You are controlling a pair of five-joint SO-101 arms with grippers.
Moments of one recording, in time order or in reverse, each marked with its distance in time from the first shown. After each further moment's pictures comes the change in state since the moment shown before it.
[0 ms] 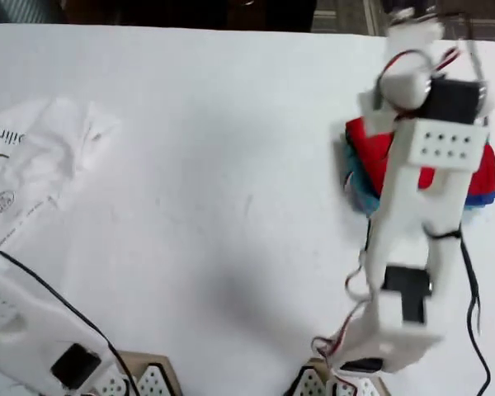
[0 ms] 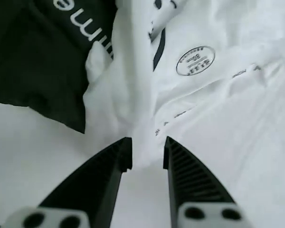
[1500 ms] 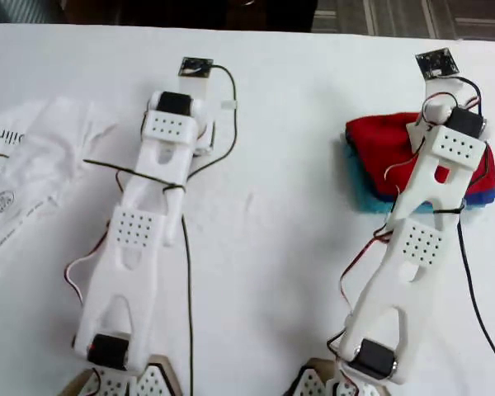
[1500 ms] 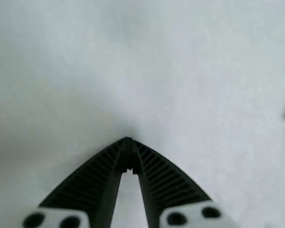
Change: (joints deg) left arm 63.4 43.4 -35.0 -11.1 41.2; right arm 20.0 68.5 -50.5 -17.4 11.3
